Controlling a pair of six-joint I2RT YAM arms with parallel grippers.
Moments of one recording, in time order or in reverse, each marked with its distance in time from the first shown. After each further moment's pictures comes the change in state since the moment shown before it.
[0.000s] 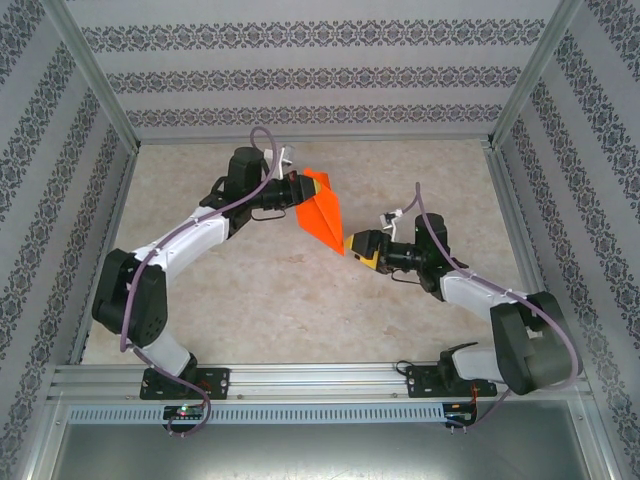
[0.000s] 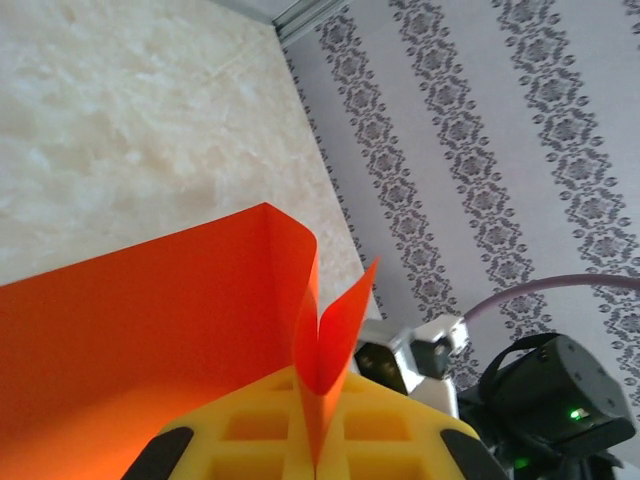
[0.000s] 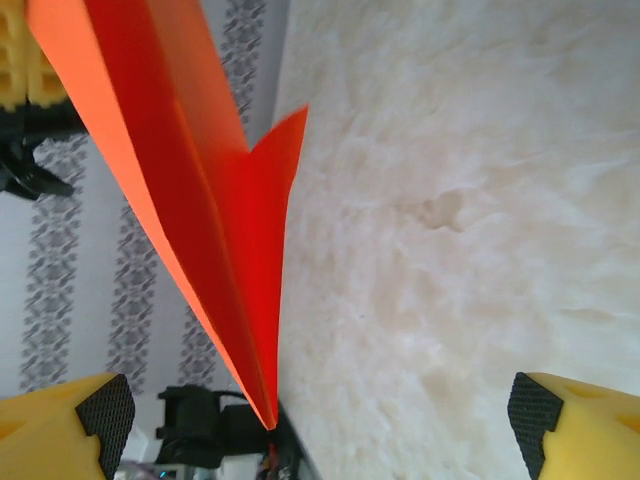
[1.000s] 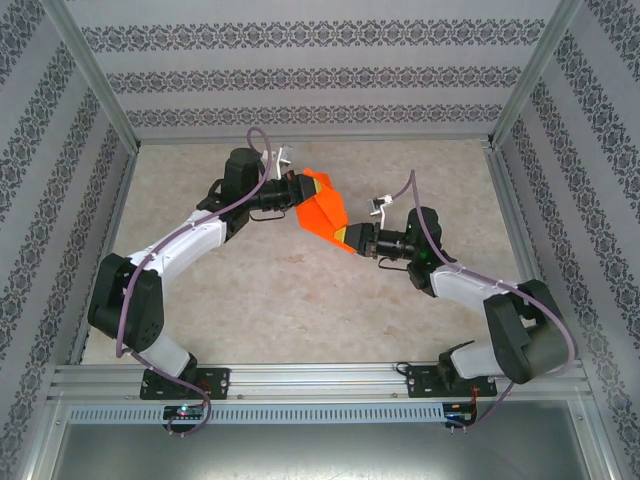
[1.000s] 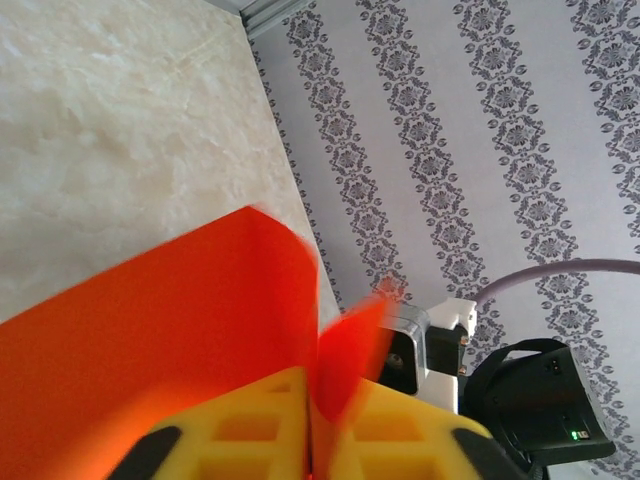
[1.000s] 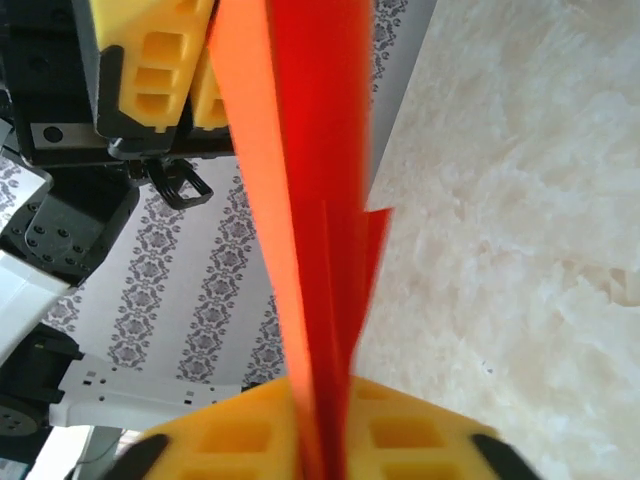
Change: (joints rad) left arm 0.000 -0.026 -0.035 0.055 0.051 -0.104; right arm 0.073 0.039 0.056 0.266 0.001 0.142
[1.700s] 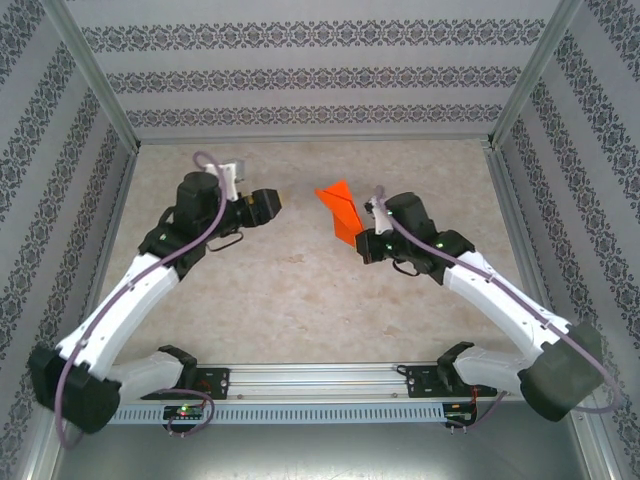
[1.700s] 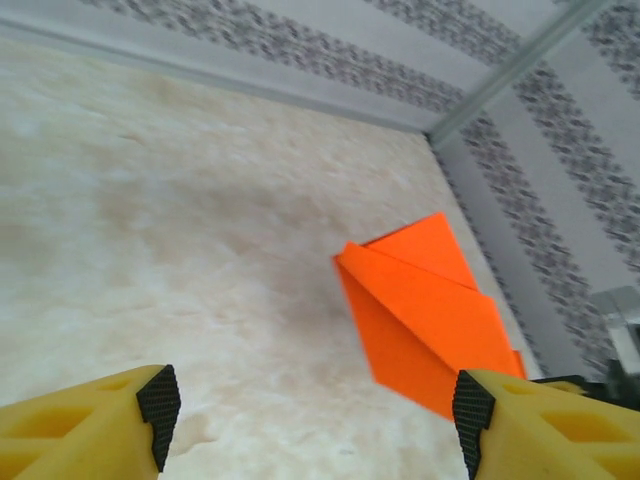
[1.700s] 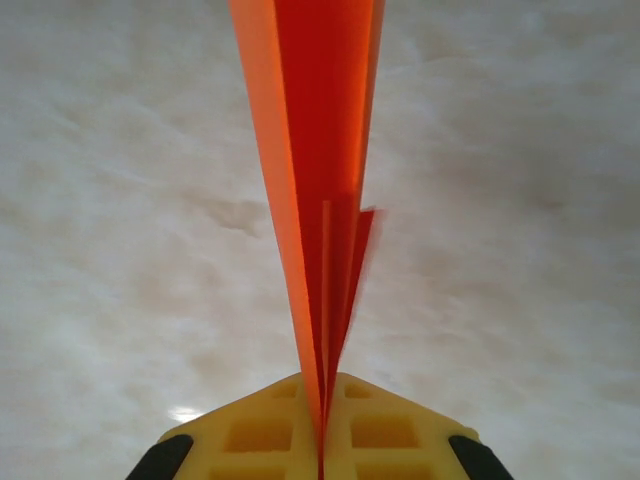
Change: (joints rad) left arm 0.013 -0.556 -0.177 -0.463 -0.541 0.335; right arm 0.267 -0.149 0.470 -1.336 0.930 -0.802
